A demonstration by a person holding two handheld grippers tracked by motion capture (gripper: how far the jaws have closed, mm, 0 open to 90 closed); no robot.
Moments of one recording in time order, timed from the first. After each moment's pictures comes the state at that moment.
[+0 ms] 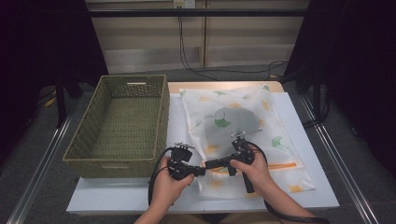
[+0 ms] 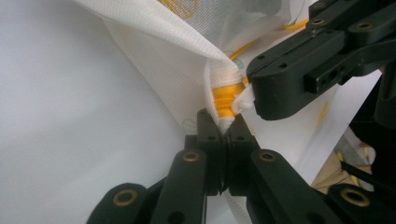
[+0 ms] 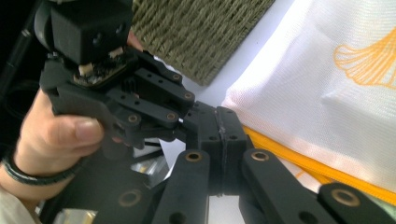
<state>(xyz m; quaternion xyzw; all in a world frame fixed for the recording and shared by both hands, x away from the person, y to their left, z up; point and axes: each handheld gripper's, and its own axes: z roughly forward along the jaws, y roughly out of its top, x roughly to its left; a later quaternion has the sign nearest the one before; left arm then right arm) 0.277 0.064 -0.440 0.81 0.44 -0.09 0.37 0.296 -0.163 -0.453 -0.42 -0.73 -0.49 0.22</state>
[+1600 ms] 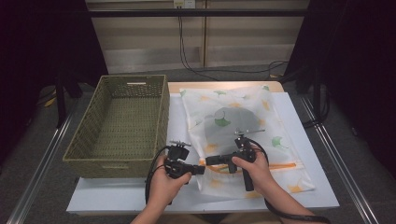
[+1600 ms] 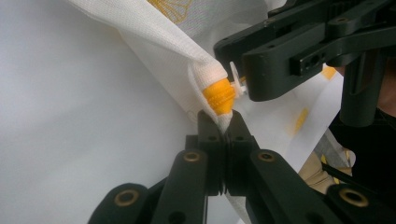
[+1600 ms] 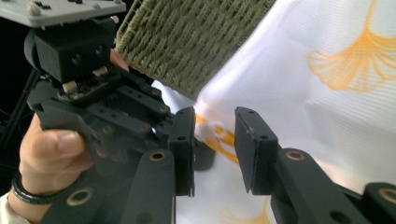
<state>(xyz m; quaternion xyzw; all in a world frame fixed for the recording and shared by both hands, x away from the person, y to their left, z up) 0.278 0.071 -0.431 0.81 0.44 -0.10 0.38 0.303 -0.169 -0.460 -0.44 -0.69 -0.52 0.23</state>
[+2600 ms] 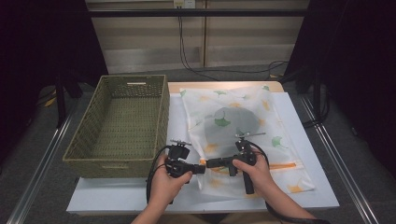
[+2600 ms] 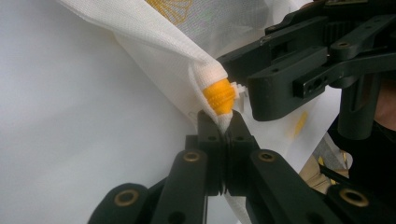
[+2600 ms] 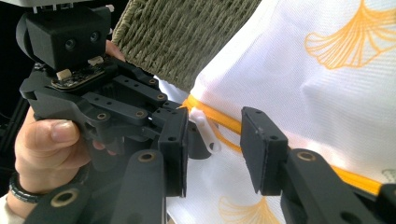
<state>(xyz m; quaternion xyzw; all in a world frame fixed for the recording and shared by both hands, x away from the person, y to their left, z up) 0.280 0.070 -0.431 0.80 0.45 -0.11 0.38 0.296 -0.172 -0.467 -0.45 -0.69 -0.52 0.24</state>
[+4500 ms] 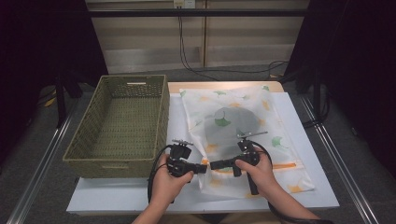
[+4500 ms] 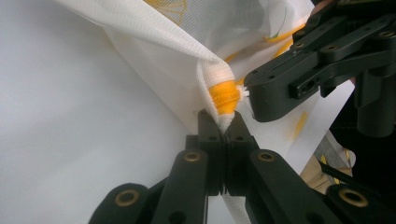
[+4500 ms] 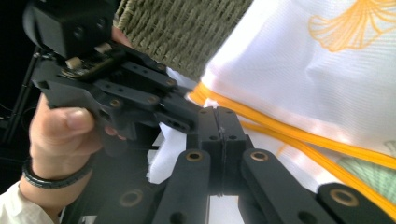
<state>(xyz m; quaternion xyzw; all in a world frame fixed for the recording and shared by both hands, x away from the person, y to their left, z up) 0.280 0.067 -0.427 0.79 0.45 -0.10 0.40 0.292 -0.181 -0.458 -0.46 -0.70 -0.49 0.25</state>
